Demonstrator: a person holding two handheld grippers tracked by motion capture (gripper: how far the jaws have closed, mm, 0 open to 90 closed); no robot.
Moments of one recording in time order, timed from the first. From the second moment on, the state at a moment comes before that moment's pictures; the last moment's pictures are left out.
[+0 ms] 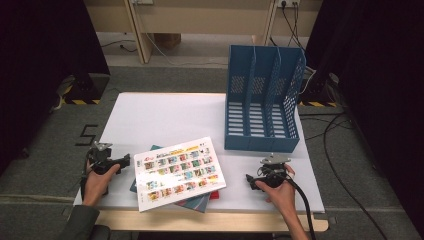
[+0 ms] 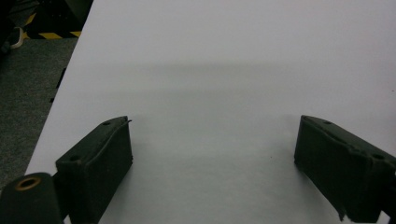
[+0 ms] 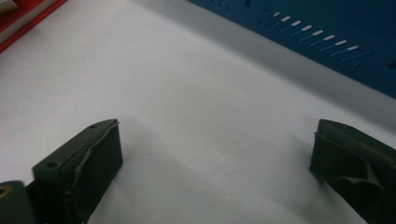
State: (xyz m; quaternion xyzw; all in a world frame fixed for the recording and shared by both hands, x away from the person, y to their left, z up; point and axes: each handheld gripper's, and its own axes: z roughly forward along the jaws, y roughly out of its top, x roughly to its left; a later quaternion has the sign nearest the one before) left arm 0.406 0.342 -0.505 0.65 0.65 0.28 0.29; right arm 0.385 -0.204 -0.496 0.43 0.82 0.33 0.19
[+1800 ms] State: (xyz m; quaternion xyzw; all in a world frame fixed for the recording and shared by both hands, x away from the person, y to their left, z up) left arm 0.334 0.299 -0.456 0.72 0.56 0.25 0.33; right arm 0.348 -0.159 -0.463 0.40 0.77 0.50 0.05
